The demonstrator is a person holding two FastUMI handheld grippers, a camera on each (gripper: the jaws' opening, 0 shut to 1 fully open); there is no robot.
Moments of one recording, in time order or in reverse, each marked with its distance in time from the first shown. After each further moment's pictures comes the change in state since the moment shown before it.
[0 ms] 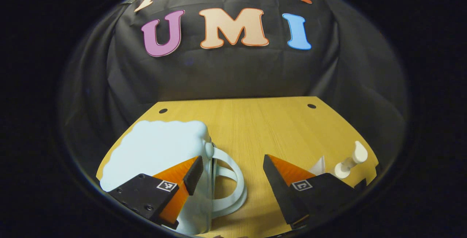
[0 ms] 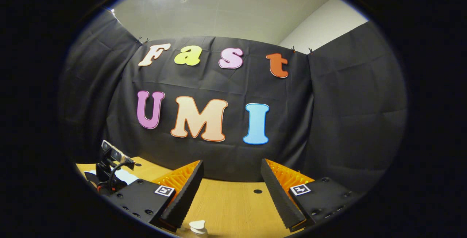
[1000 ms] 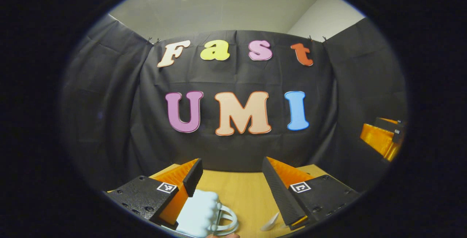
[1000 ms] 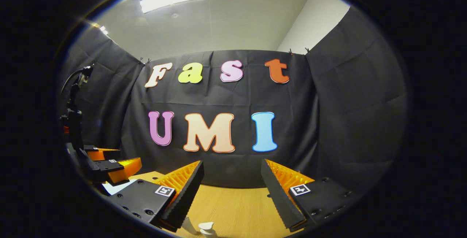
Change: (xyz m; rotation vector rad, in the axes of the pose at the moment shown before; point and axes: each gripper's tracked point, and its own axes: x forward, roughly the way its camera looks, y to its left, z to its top) left arm -0.163 0.017 0.179 -0.041 -0.579 0.141; right arm -0.021 -0.016 0.020 0.130 -0.065 0.110
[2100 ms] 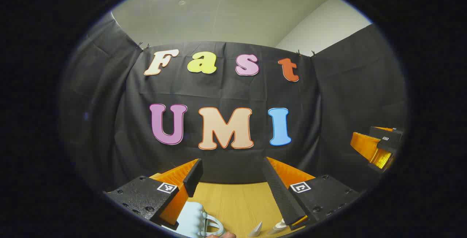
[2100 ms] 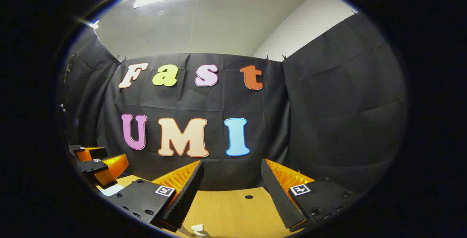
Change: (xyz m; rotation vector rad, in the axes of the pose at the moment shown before) left arm -0.005 -0.040 0.070 -0.067 -0.148 -0.149; right arm -0.020 -0.030 0.044 -0.023 -0.042 -0.240
